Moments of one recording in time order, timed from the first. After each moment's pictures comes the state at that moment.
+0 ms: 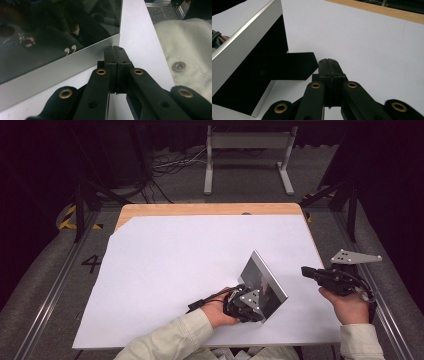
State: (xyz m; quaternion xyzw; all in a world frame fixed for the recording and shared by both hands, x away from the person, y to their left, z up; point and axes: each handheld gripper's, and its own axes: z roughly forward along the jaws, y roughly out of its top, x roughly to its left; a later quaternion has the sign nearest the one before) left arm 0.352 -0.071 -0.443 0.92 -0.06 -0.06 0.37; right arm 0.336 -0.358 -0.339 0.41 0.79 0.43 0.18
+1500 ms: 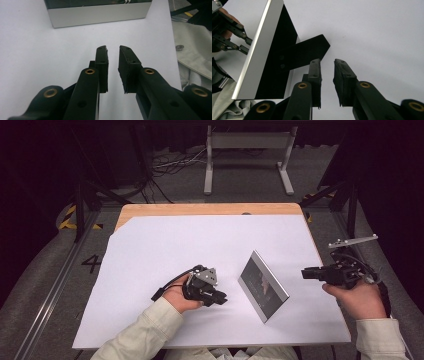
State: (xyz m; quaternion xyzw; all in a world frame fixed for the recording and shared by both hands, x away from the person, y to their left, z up) left arm 0.383 0.039 -0.413 0.92 0.08 -0.05 0.38; right arm 0.351 -0.350 -0.301 0.49 0.80 0.34 0.05
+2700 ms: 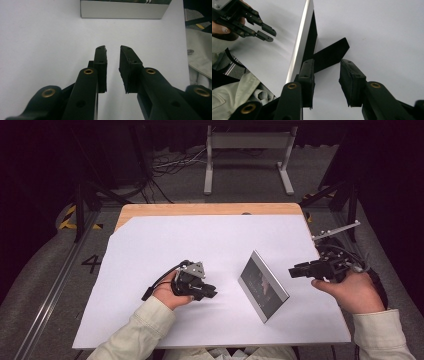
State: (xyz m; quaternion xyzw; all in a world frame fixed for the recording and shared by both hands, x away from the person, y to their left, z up) left arm 0.391 0.069 -0.410 0.91 0.14 -0.03 0.40; right arm 0.356 -0.304 -0.268 0.47 0.83 0.30 0.02
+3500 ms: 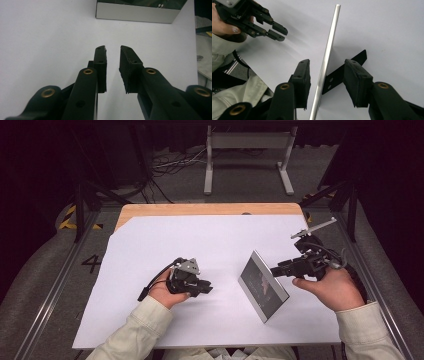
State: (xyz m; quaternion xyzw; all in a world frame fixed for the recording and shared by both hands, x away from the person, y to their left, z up) left arm 0.394 0.079 -0.407 0.90 0.18 -0.01 0.40; right arm 0.364 -0.262 -0.269 0.45 0.84 0.30 0.01
